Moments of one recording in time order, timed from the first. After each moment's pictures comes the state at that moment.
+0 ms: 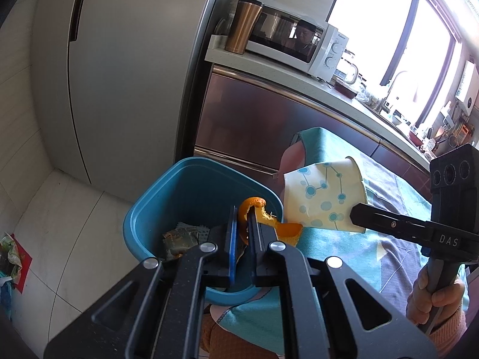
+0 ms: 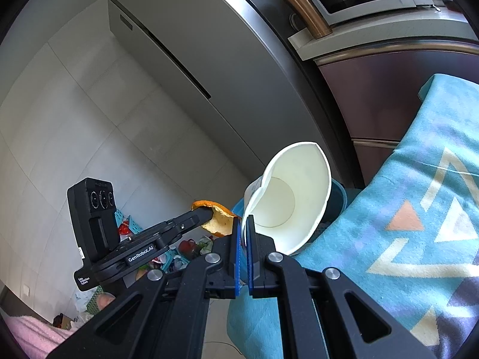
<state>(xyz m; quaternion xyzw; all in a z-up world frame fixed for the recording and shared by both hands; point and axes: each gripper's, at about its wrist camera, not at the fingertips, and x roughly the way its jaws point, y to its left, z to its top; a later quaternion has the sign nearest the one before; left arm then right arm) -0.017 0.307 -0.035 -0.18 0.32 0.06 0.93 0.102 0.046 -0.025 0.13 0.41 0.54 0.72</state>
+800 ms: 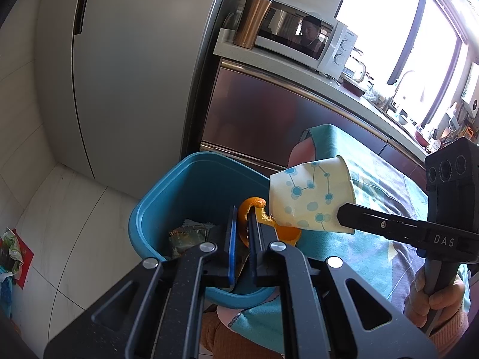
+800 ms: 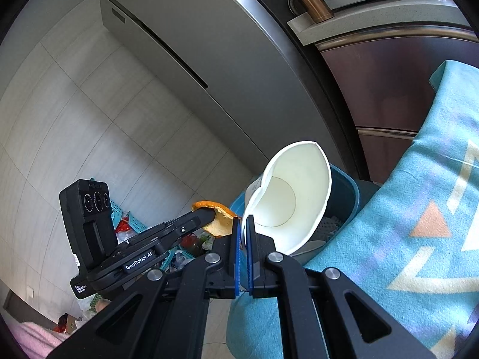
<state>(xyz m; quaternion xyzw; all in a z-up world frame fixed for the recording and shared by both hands) -0.012 0.318 -0.047 -0.19 0.33 0.08 0.92 0.109 0.070 -0.036 0.12 0.44 0.54 0.71</state>
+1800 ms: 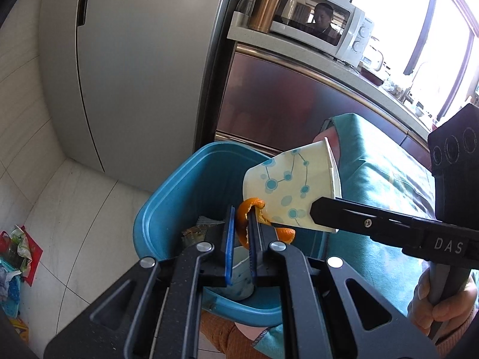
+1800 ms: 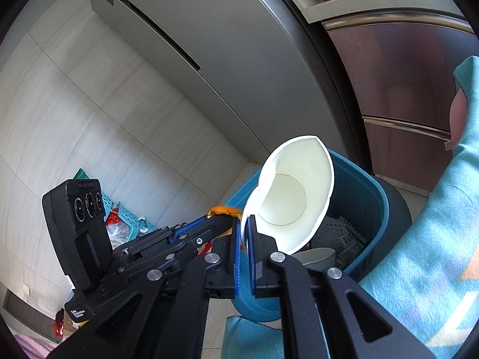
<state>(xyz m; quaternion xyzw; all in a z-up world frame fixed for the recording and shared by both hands) 0.020 0.330 -0.081 -0.18 0.36 0.10 0.91 0.108 0.119 -0.050 0.09 0.46 0.53 0.70</state>
